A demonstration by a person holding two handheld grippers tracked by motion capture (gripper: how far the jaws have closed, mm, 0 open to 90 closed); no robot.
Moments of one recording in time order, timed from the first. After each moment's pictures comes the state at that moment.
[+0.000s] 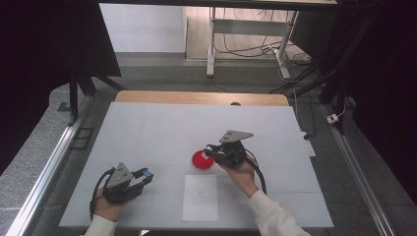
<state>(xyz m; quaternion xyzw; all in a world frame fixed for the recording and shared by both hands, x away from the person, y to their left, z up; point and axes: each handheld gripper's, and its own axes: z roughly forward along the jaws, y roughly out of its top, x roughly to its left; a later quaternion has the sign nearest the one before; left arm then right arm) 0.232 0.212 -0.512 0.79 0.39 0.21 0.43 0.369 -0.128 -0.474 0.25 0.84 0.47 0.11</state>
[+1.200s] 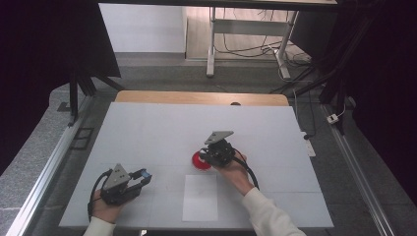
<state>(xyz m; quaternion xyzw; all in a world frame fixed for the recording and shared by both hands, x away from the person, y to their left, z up) 0.229 0.216 -0.513 0.78 0.39 0.21 0.44 0.380 -0.098 -0.490 0.23 0.89 0.38 0.12</state>
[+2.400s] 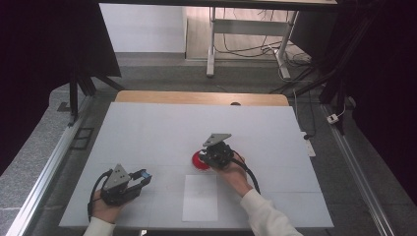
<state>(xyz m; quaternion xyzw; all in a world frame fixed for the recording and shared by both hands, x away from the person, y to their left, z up) 0.229 0.216 -0.514 0.79 0.39 0.21 0.44 0.377 -0.095 -0.497 0.23 0.89 0.37 0.13</state>
